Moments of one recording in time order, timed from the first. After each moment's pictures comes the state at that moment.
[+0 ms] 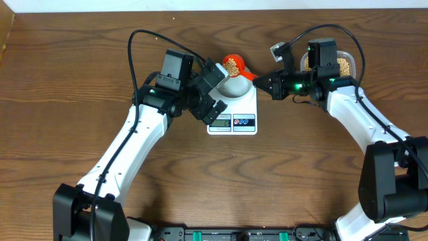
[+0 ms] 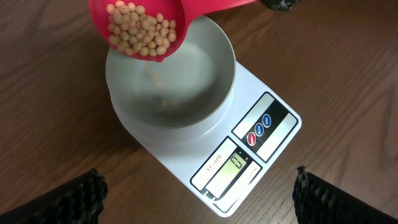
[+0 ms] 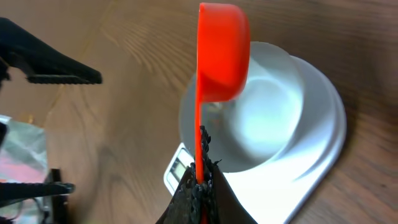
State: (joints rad) left arm -0.34 1.56 1.20 -0.60 0.35 0.43; right arm 0.17 1.79 1.19 -0.24 -0.87 0.02
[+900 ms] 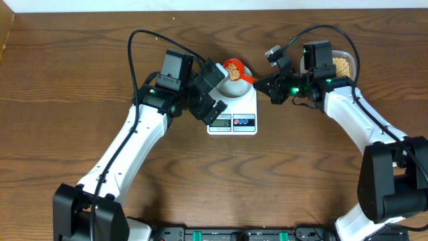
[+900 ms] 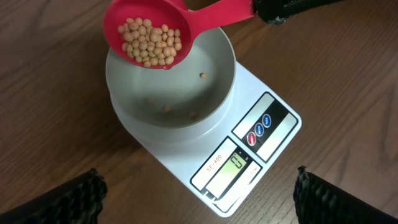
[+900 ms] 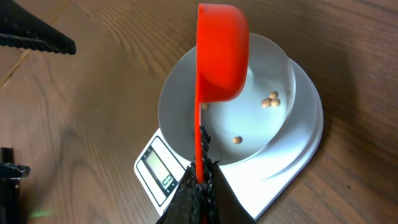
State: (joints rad) left arm -0.34 1.56 1.20 -0.60 0.35 0.43; right arm 0.19 1.79 1.19 -0.28 -0.78 -0.15
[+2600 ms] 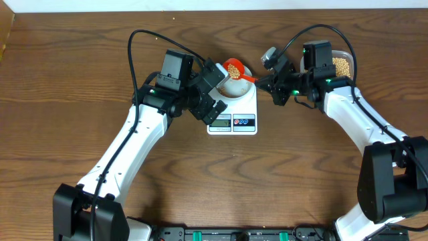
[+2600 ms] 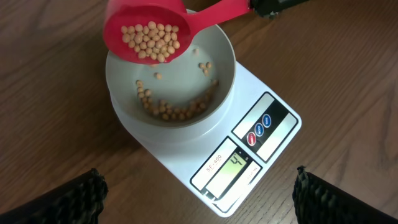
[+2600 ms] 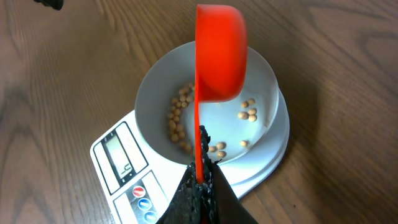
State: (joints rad) left arm -0.34 1.56 1.20 -0.60 0.35 0.43; right arm 0.20 1.79 1.19 -0.28 -0.72 -0.44
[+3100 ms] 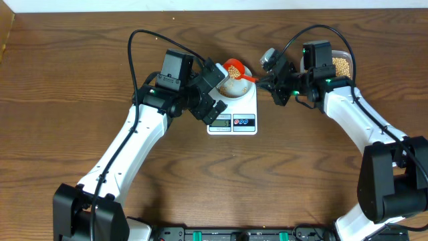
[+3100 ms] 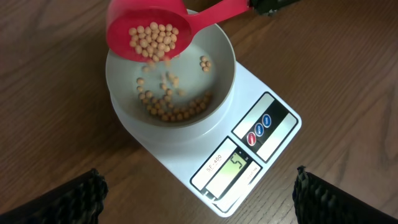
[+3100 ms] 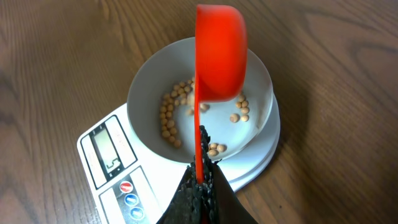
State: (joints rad) left arm -0.34 1.56 1.20 -0.60 0.35 0.43; right arm 0.20 1.79 1.19 -0.28 -0.70 -0.51
